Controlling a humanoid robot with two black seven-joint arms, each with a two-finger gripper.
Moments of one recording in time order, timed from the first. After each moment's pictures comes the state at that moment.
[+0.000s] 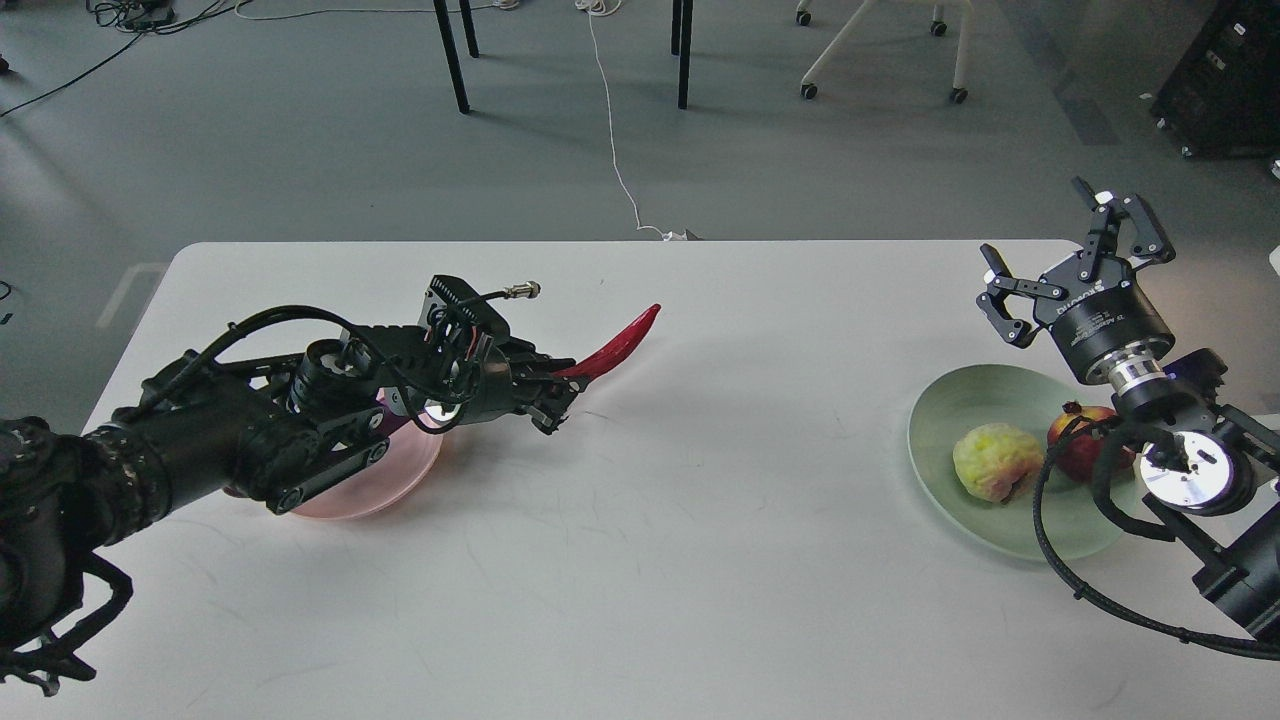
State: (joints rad) left arm -1.00 0.28 -0.02 -0.79 1.78 -0.02 -0.39; right arm 0.53 -0.52 0.74 0.87 0.09 0.40 0.40
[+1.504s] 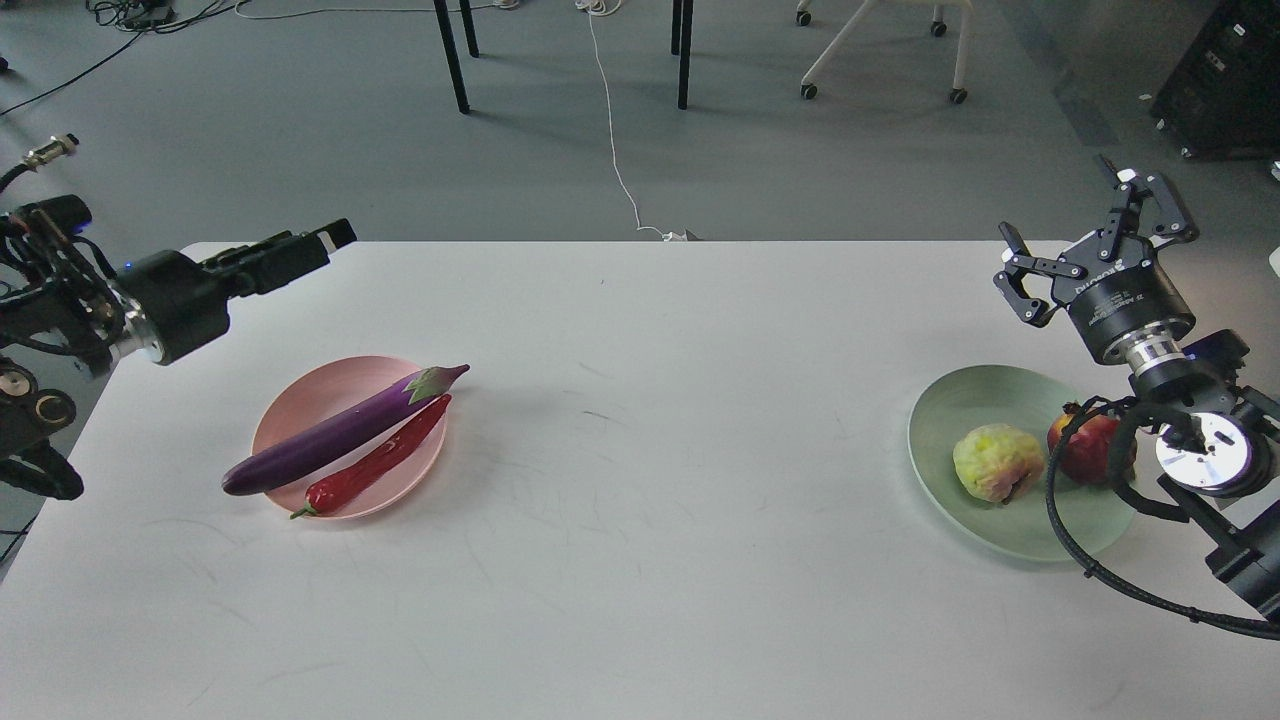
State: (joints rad) left arm -0.82 0.89 -0.37 -1.16 0.91 0.03 -0.43; right arm 0.58 -0.53 0.78 0.82 0.09 0.40 0.39
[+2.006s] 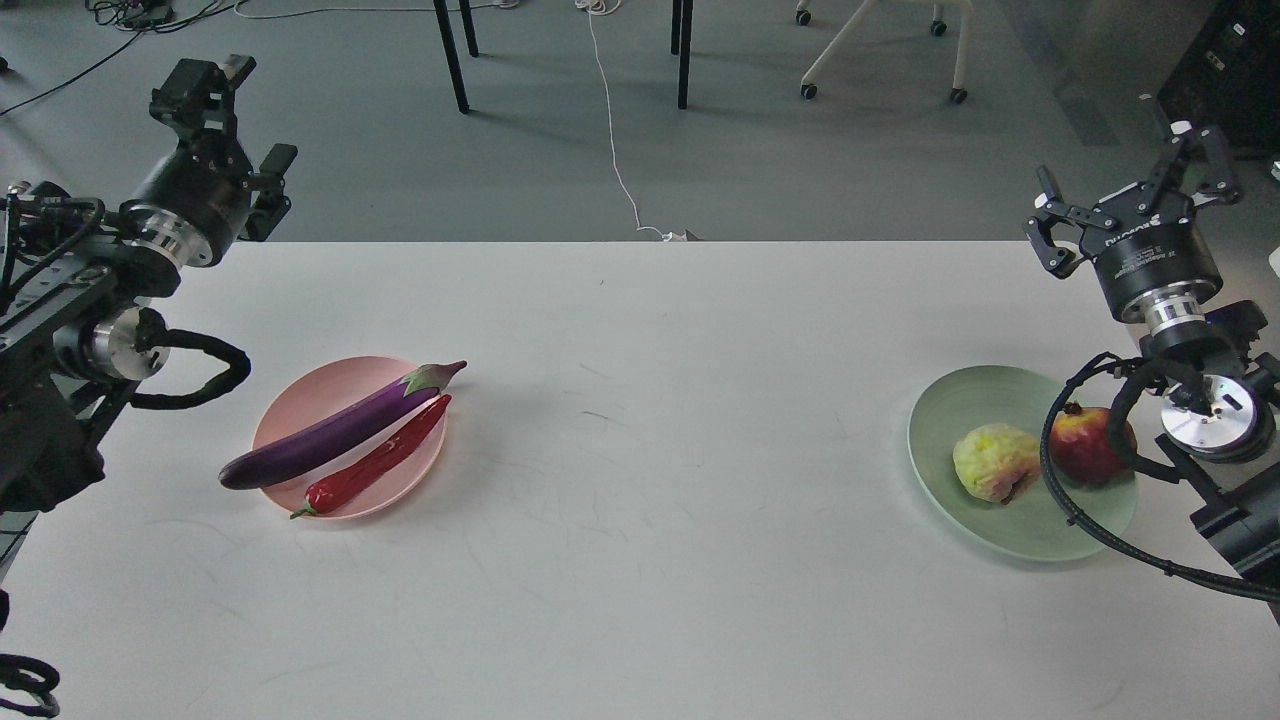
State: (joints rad) left arm -0.82 0.45 -0.68 -0.63 0.14 -0.28 -0.35; right arm 0.61 -0.45 0.87 0.77 0.13 0.43 0.39
